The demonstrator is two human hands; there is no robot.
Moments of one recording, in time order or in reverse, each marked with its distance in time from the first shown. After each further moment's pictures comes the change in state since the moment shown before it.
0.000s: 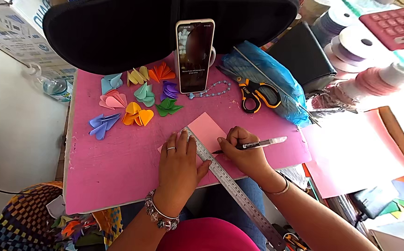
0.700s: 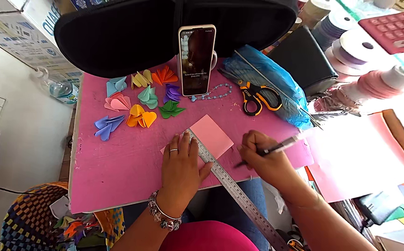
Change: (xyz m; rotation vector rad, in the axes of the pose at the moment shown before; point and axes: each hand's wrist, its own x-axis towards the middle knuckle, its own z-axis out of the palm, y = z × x) left_hand -0.001 0.001 0.000 0.006 0.003 -0.008; right_hand -0.012 -0.025 -0.034 -0.115 -0.125 0.010
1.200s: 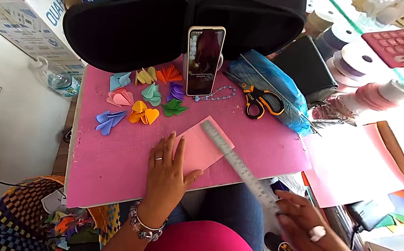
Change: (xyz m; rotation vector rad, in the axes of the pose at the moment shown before) left_hand -0.031 -0.028 0.004 -0.072 0.133 -0.043; right_hand -0.143 -0.019 -0.036 -0.127 -0.122 0.229
